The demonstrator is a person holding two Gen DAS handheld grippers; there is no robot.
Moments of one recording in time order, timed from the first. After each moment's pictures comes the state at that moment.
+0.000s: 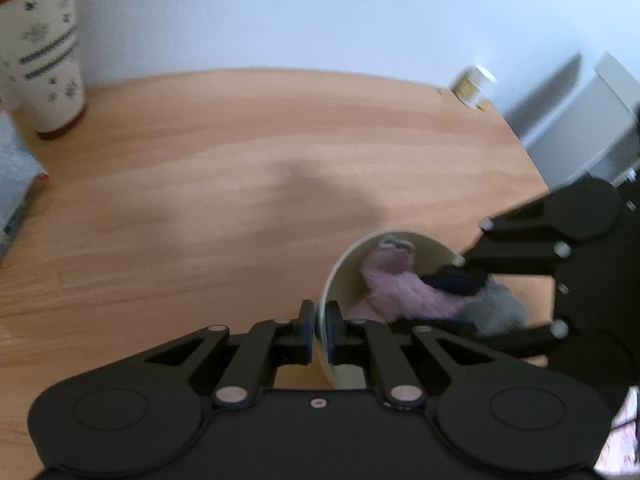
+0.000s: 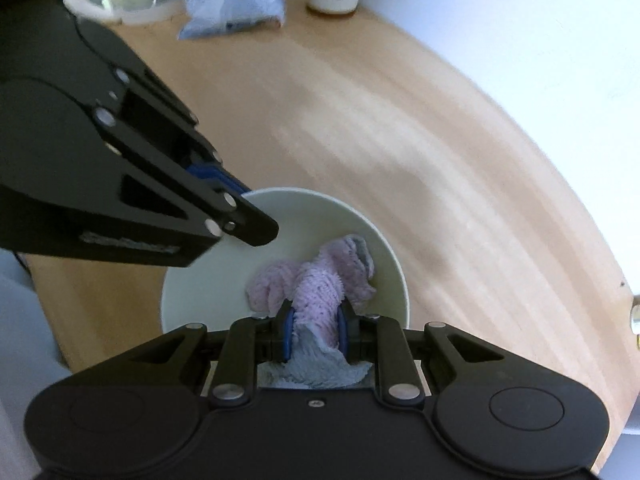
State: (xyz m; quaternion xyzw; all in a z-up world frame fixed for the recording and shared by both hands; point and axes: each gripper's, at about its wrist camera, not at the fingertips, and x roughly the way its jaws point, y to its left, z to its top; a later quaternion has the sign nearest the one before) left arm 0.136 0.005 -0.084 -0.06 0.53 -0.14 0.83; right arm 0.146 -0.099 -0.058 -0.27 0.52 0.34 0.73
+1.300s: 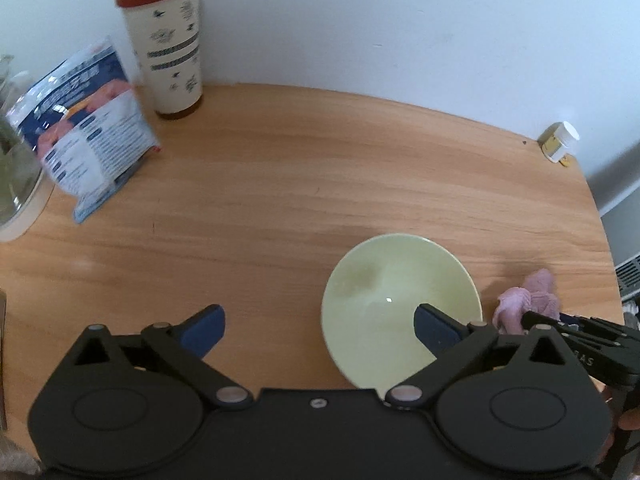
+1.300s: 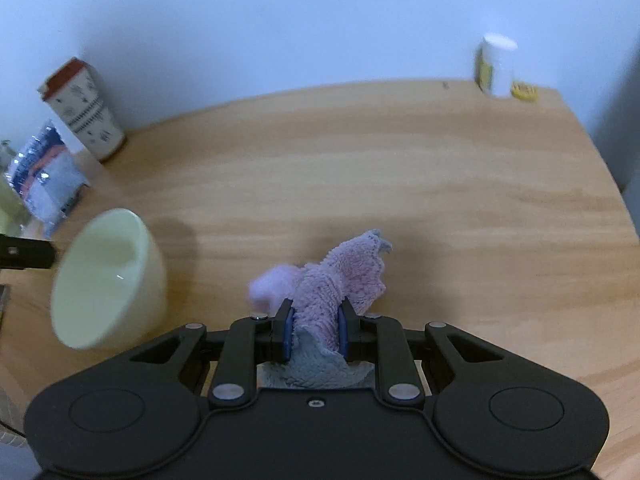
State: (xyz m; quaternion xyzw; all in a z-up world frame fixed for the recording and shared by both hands) left arm 0.102 -0.015 -0.041 -0.09 0.54 0.04 0.84; right arm 0.124 -0.297 -0.104 0.06 0.50 0.14 0.85
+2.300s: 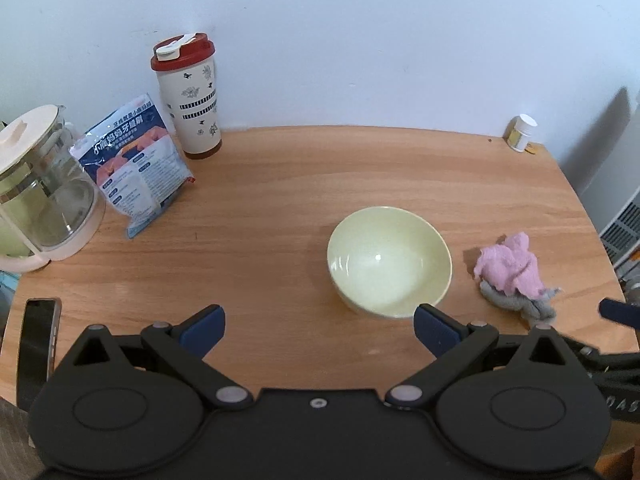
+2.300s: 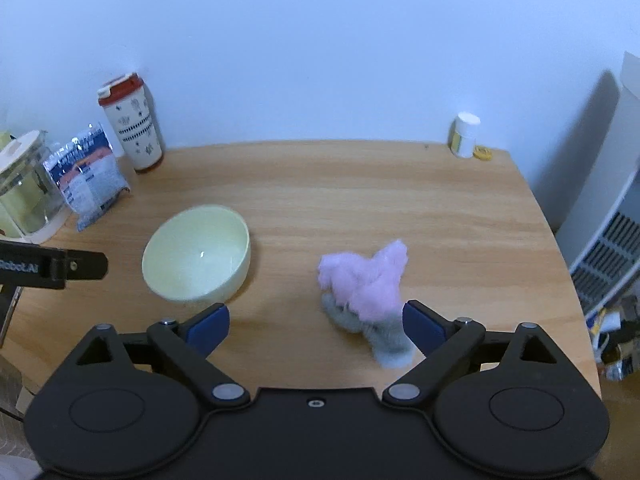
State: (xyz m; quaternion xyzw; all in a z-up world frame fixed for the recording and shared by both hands) left arm 0.015 -0.029 0.005 -0.01 0.48 0.01 0.88; right arm 0.007 -0.233 -0.014 0.00 0.45 0.09 0.89
